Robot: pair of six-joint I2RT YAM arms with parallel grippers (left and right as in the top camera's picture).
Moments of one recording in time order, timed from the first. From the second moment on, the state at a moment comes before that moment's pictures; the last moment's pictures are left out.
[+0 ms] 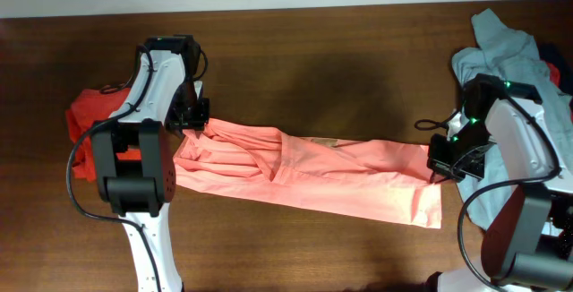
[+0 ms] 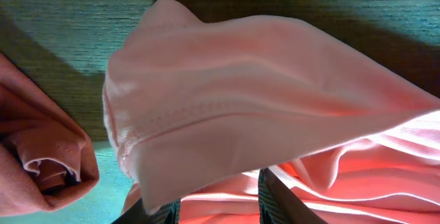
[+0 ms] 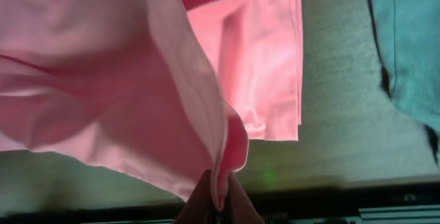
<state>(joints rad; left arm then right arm) -0.07 2.29 1.90 -1.40 -0.08 -0.09 -0.23 1.73 1.28 -1.38 -0.16 0.14</state>
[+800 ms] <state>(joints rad) -0.07 2.29 1.90 -1.40 -0.08 -0.09 -0.23 1.73 1.11 -1.29 -0.02 0.21</state>
